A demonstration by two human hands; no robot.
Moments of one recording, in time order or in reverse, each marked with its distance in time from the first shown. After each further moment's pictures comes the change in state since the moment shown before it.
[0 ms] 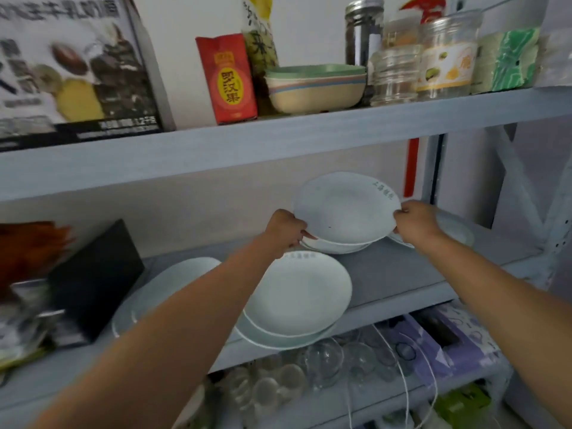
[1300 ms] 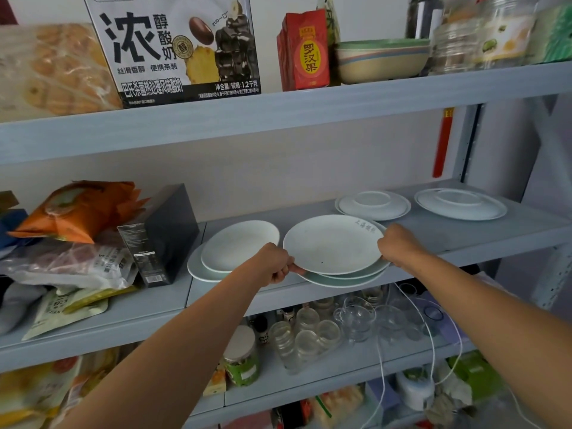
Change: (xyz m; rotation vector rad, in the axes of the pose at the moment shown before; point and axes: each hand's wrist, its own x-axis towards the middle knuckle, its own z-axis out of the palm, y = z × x) left_hand -0.113 -0.115 -0.109 0.030 -0.068 -0.403; right_hand -0.139 -0.016 0.093 -0.394 -0.263 0.076
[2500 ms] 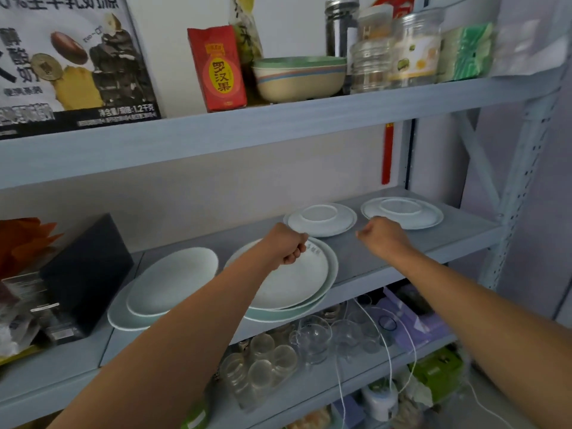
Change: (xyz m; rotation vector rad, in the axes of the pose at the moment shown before) left_hand 0.019 0.111 0.116 0.109 -0.100 0.245; right_hand 0.047 0.057 -0.075 -0.038 0.172 -0.074
